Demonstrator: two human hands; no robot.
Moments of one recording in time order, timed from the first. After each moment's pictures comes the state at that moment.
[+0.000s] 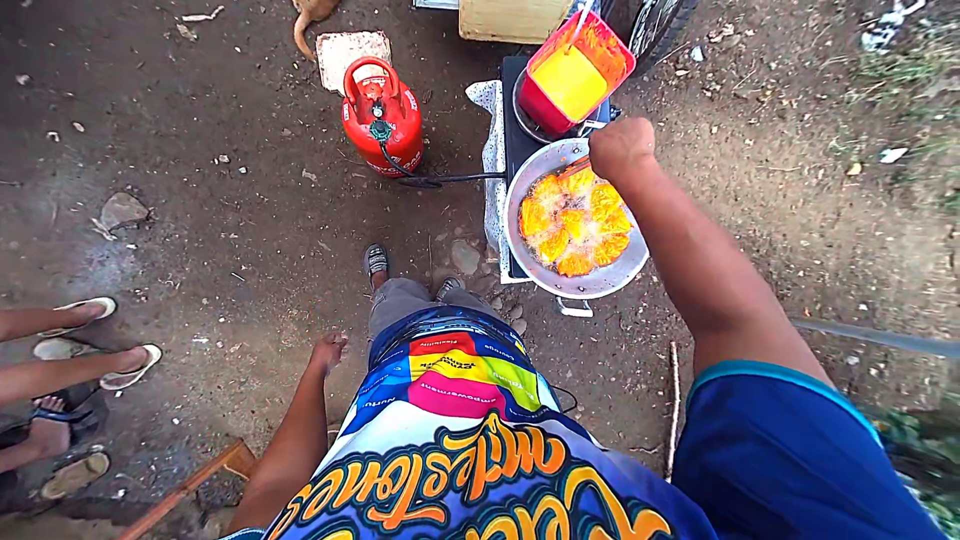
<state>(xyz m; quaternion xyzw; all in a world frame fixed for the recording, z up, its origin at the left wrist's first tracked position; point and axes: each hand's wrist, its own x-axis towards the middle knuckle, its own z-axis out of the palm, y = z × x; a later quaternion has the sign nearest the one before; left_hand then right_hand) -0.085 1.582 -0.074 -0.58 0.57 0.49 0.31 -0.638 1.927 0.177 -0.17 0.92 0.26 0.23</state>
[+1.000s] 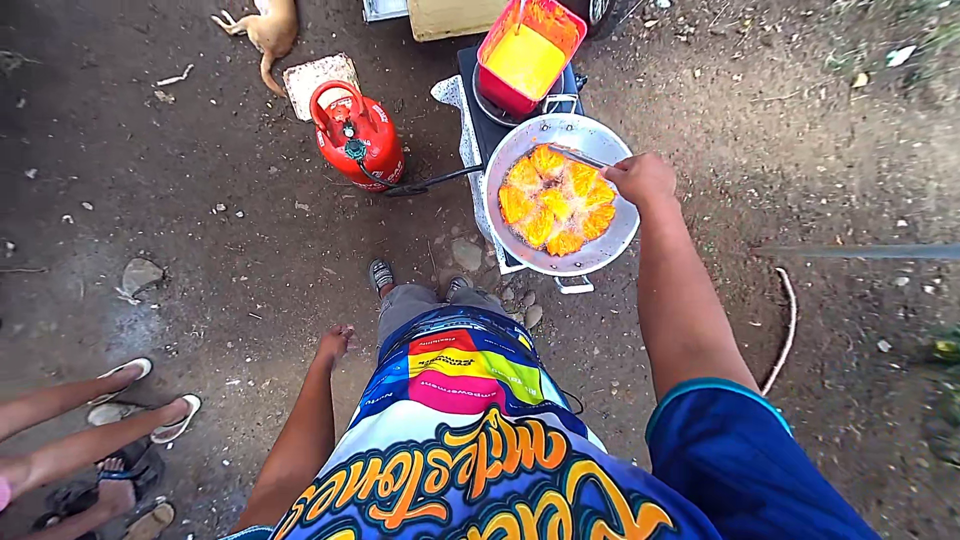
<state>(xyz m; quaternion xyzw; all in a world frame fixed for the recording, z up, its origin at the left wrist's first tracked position) -0.155 1.548 -0.064 -0.52 0.64 0.47 0.32 -0.599 2.097 0.115 0.07 0.97 -0.07 0.23</state>
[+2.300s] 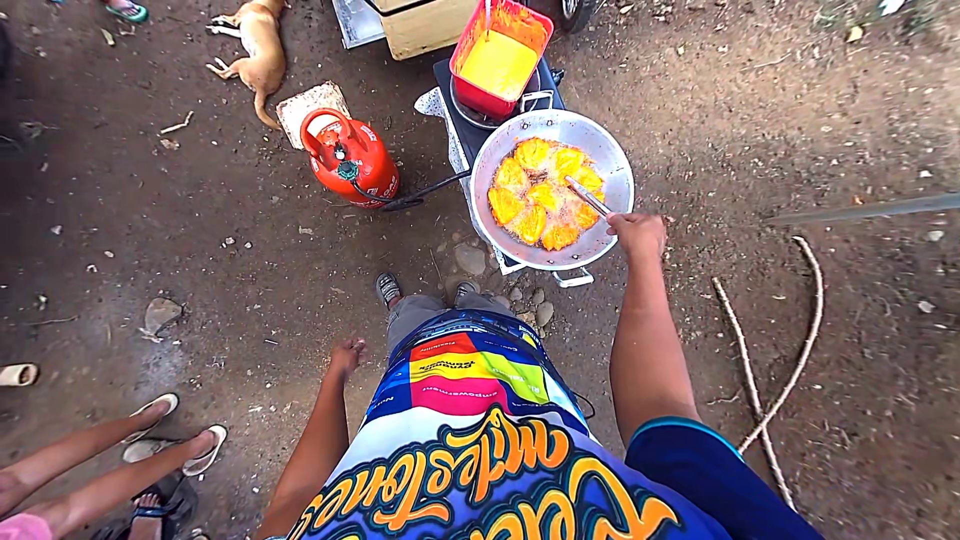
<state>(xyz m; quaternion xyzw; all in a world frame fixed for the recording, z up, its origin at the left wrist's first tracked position) -0.168 1.557 -0.056 -0.50 0.65 0.46 0.34 -0.474 2.139 0.080 0.30 0.90 -0.28 0.15</state>
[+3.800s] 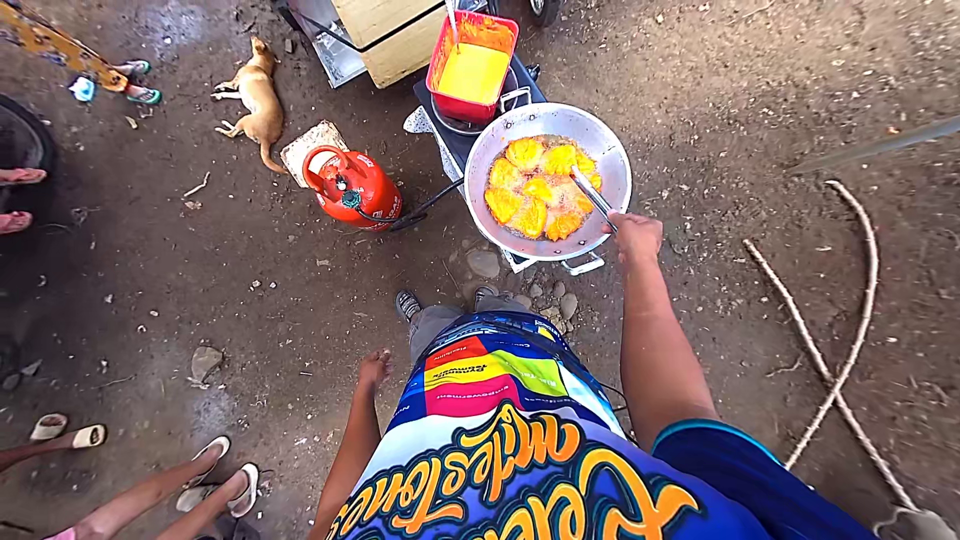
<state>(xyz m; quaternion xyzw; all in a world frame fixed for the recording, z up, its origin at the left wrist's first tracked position) -0.188 1.564 -0.043 -0.48 0.67 0.46 0.32 -0.429 2.116 0.066 0.44 0.78 -0.44 0.06</state>
